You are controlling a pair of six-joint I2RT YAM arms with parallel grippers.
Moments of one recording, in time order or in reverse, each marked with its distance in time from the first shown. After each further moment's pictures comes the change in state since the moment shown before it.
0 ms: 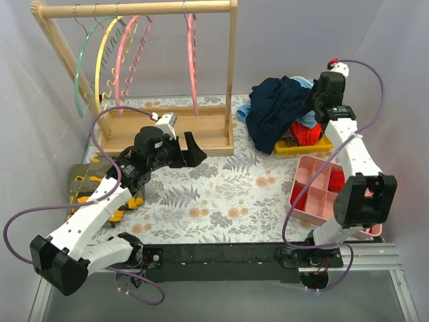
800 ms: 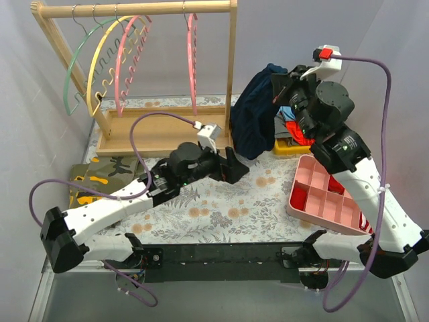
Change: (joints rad) left arm -0.378 0.101 -0.016 0.364 -0.102 -0.054; right arm 0.542 -0.417 0.163 0.018 0.127 -0.006
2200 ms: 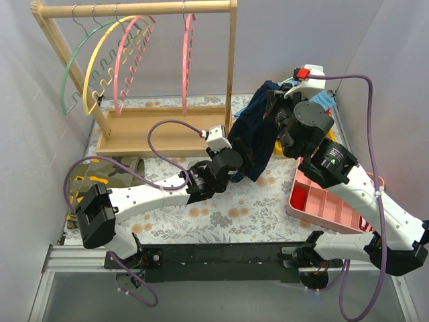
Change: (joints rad) left arm -0.189 0.348 0.159 0.043 -0.759 -0.325; right arm 0.312 -0.043 -0.081 0.018 0.447 -0.123
